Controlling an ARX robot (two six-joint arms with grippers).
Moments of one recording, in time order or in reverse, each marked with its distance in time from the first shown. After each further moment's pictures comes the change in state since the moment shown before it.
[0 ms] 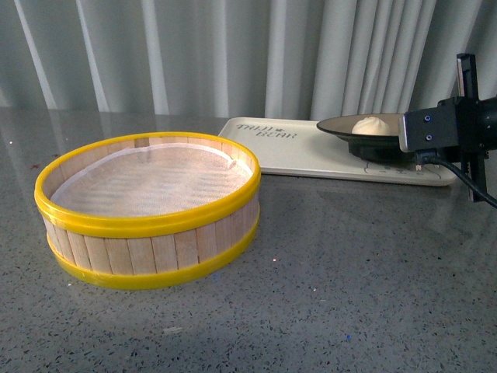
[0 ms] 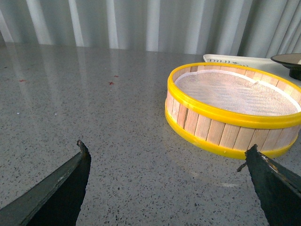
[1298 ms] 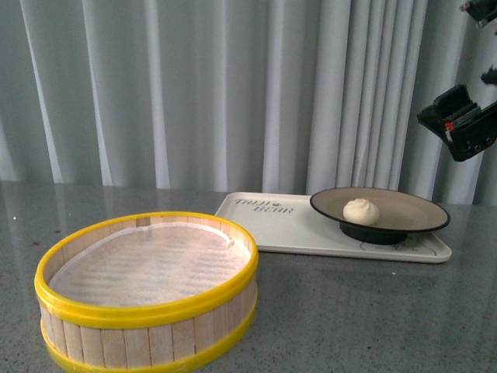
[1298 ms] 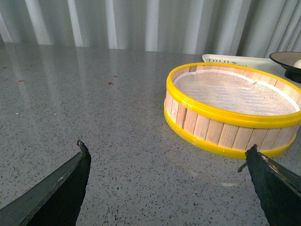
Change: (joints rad) left arm 0.000 0.000 0.000 0.000 0.000 0.000; right arm 0.092 -0.507 -0.351 0.233 0.257 1.199
